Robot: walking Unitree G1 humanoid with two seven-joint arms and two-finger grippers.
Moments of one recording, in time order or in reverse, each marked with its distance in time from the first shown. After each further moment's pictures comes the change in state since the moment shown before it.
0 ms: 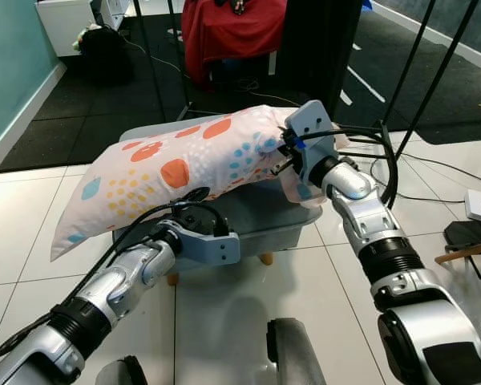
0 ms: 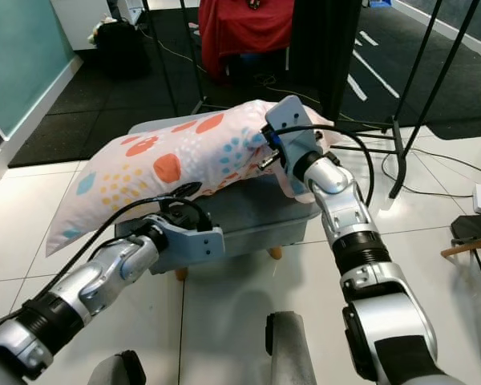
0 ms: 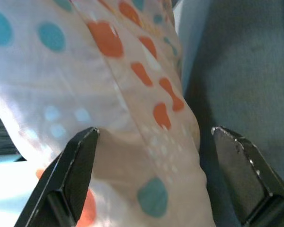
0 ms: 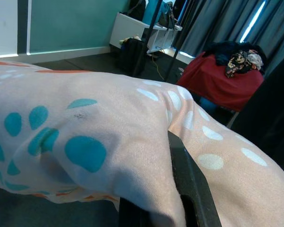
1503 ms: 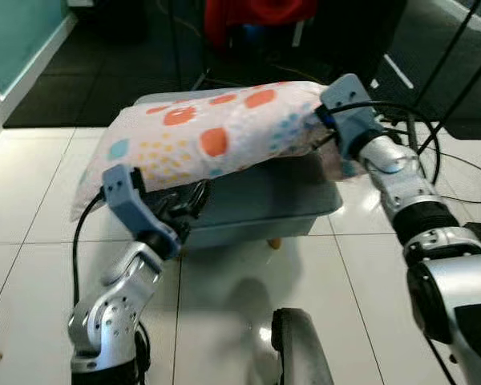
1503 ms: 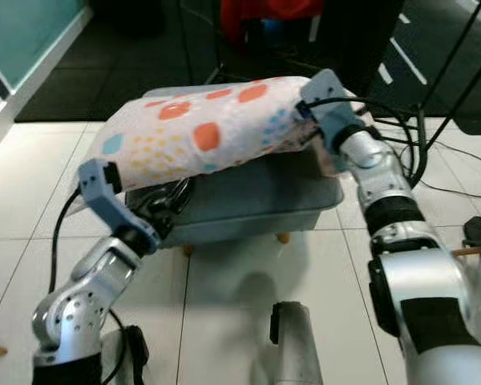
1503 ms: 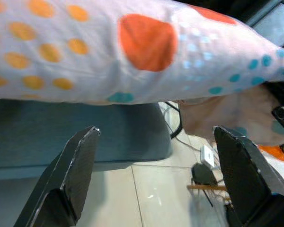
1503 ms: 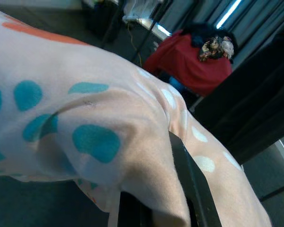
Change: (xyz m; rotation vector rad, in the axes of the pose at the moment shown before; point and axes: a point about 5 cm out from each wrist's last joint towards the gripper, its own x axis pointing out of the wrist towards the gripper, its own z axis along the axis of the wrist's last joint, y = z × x) left arm -0.041 0.051 0.030 -2.012 0.013 0.352; right arm -0.004 -0.051 -0.002 -0.176 0.080 -0.153
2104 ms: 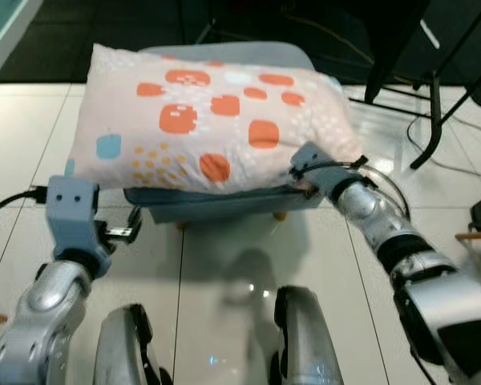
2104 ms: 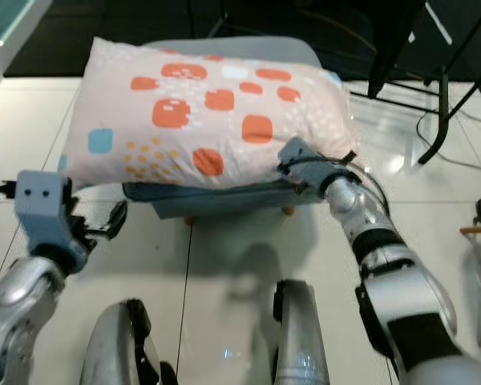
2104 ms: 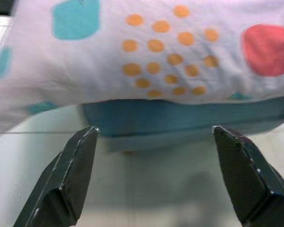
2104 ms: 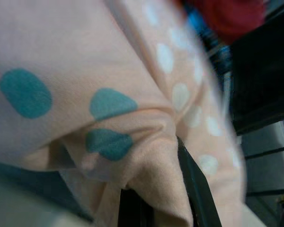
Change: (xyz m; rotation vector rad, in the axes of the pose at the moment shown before) left arm -0.041 0.049 0.039 0.529 -0.042 0.223; right arm -0.010 0.006 -0.037 -0.198 0.199 -0.070
